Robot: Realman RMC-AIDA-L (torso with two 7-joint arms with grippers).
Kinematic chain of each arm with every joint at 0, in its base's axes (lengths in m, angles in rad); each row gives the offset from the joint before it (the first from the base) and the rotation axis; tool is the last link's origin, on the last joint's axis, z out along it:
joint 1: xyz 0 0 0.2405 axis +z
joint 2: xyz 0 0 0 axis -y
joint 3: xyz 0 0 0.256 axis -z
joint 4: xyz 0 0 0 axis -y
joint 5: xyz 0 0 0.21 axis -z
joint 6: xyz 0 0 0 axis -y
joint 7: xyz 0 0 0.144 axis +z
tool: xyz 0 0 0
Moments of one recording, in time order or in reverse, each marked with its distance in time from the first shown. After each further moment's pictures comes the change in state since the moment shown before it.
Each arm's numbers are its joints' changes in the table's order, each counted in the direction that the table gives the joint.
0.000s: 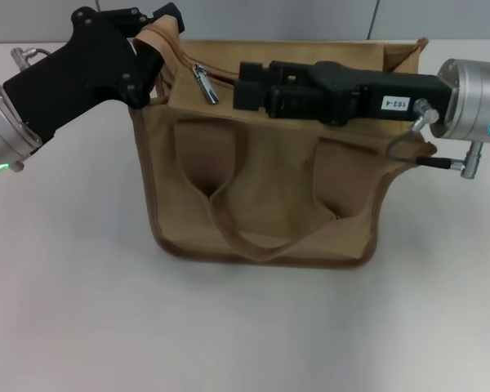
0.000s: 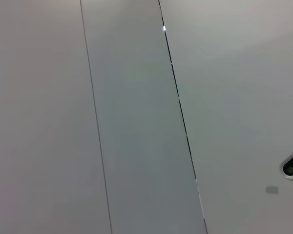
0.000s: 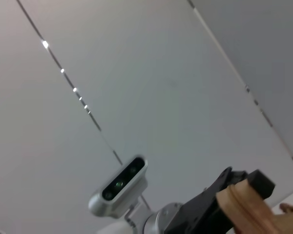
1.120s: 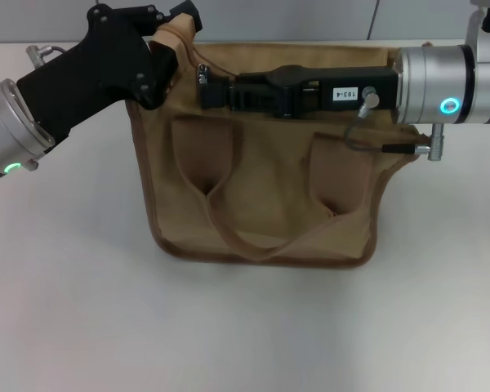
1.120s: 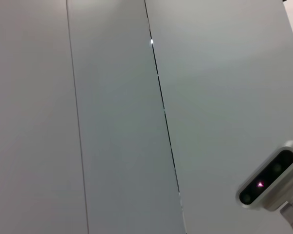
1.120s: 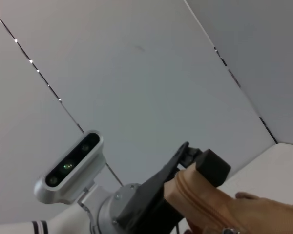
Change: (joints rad) left arm -0.027 0.002 -0.005 0.031 0.000 -0.037 -0.005; right arm 0.066 -0.008 0.126 0.017 0.000 -0.174 0.121
